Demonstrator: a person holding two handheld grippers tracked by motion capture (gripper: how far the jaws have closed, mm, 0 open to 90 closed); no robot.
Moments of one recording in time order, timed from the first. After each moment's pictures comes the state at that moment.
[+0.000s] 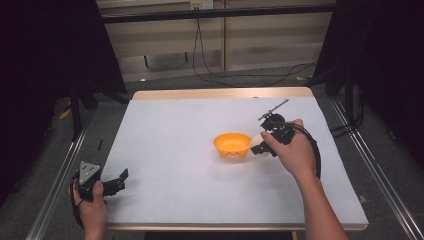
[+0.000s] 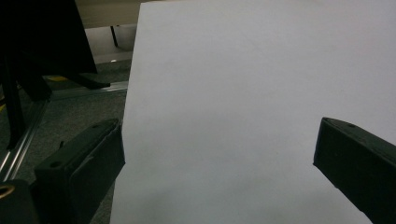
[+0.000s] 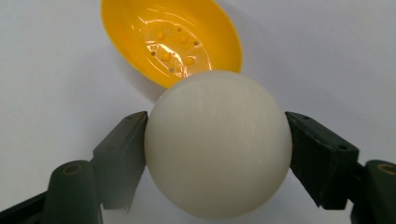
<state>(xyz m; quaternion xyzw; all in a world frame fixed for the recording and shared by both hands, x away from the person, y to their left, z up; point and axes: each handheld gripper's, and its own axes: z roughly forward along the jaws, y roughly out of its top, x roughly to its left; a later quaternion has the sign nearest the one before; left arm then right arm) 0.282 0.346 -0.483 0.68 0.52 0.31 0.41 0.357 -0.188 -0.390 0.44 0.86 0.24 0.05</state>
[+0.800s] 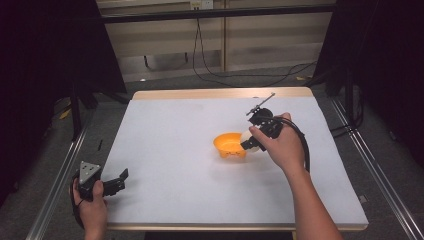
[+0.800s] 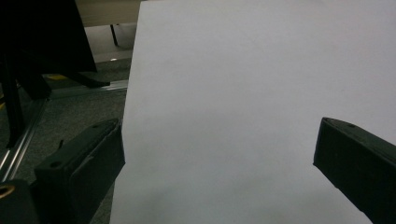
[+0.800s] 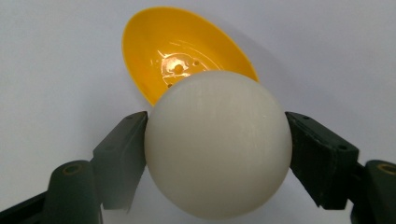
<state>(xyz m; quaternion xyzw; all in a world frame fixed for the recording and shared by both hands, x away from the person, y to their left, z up) 0.283 0.347 -0.483 0.69 0.51 0.31 0.41 0.373 -0.159 -0.381 0.43 0.87 0.24 0.05</state>
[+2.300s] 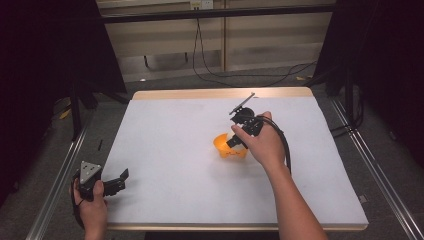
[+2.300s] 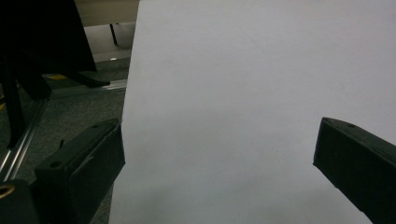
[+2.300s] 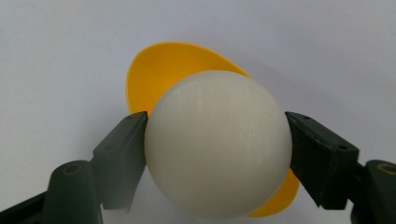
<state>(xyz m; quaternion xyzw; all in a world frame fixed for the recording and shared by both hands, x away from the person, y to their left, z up) 0.283 0.346 -0.483 0.69 0.51 0.31 0.41 0.397 -0.118 -0.398 0.43 0.87 0.23 0.06</state>
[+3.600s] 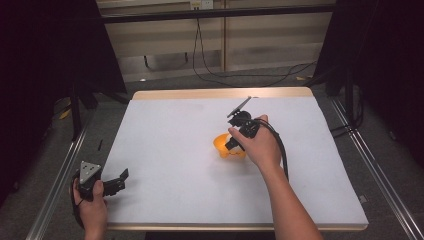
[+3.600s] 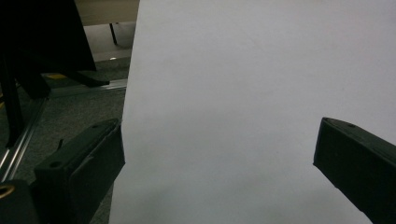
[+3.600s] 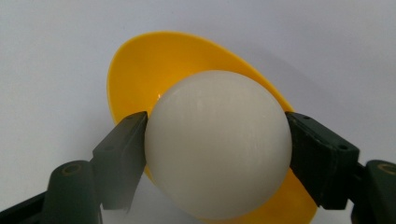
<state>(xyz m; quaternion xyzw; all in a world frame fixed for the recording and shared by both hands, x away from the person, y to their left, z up) 0.284 0.347 -0.483 0.69 0.51 0.31 0.41 0.402 -0.113 -0.415 0.45 0.87 0.21 0.05</state>
